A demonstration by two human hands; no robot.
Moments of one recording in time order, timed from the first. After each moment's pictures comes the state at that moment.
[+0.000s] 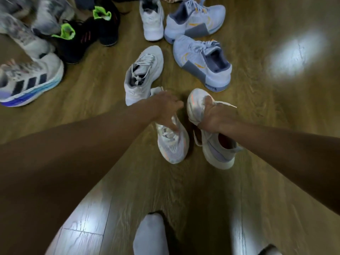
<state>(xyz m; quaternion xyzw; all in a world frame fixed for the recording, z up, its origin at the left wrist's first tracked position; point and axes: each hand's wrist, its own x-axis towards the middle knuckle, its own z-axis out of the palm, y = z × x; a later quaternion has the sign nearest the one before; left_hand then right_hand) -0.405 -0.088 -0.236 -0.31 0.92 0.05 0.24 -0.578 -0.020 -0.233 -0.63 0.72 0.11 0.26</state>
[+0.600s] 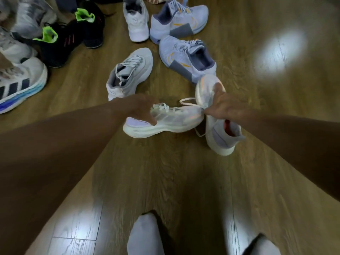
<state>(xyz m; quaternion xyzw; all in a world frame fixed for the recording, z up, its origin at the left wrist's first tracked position) -0.387 -0.097 -0.236 -0.45 0.84 0.17 0.25 -0.634 -0.027 -0.223 -0.56 0.78 0.05 0.28</state>
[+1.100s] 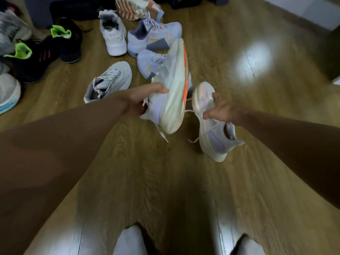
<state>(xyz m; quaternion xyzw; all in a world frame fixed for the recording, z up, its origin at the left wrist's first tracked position) -0.452 -0.101 -0.193 -0.51 0.48 0.72 -0.05 -0.698 -0.009 -0.204 -0.48 0.80 -0.03 0.36</state>
